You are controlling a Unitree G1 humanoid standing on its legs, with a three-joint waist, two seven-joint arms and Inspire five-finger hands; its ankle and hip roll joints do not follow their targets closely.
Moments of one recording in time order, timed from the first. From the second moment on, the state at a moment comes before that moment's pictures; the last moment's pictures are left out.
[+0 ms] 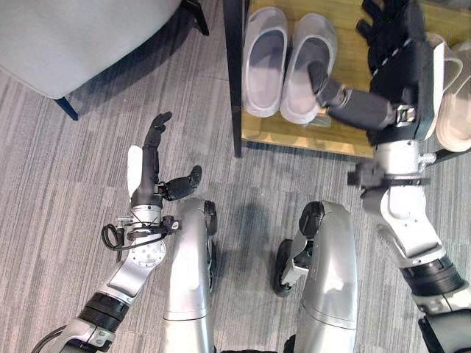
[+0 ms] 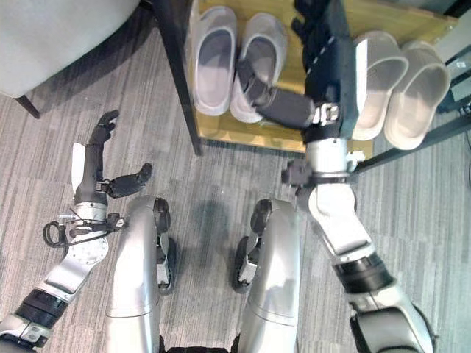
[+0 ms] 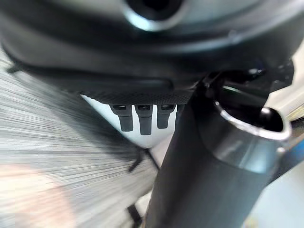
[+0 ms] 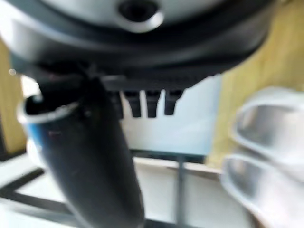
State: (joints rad) left arm -0.28 0.57 -0.29 0.16 0.07 -0.25 0.60; right arm -0.44 -0.68 0.22 -0.11 0.41 -0.39 -0.36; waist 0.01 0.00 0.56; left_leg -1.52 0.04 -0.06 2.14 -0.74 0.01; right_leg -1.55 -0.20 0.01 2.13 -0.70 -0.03
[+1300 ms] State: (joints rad) left arm 0.07 0.34 -0.62 0.61 0.18 -0.22 0.05; right arm 0.11 -0.29 0.29 1.06 -0.06 -0.16 -0.27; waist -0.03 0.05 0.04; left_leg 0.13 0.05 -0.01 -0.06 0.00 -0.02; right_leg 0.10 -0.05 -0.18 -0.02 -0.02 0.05
